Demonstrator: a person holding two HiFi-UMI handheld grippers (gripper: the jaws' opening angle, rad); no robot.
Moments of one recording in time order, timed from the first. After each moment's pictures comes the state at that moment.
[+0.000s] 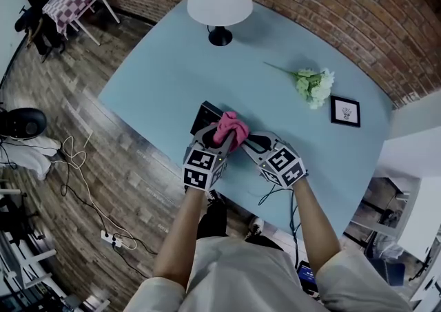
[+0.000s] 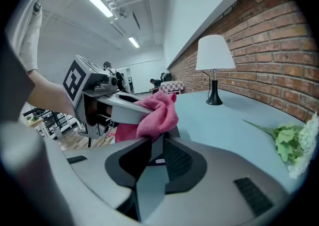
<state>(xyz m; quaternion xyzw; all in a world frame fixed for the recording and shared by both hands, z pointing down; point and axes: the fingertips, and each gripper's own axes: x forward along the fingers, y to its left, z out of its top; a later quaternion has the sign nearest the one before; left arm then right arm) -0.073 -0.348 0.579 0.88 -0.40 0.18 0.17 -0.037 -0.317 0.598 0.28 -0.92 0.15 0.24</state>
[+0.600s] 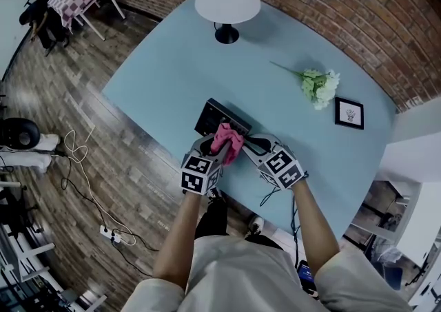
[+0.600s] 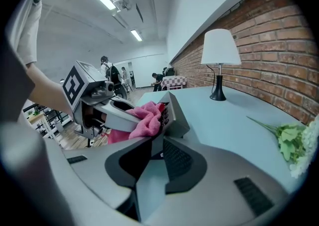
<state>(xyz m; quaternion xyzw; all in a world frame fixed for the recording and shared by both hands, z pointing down) -0.097 -0.318 0.623 0.87 -0.41 0.19 0.22 -0.045 -0.306 0.617 0.27 -0.91 0.14 0.28</state>
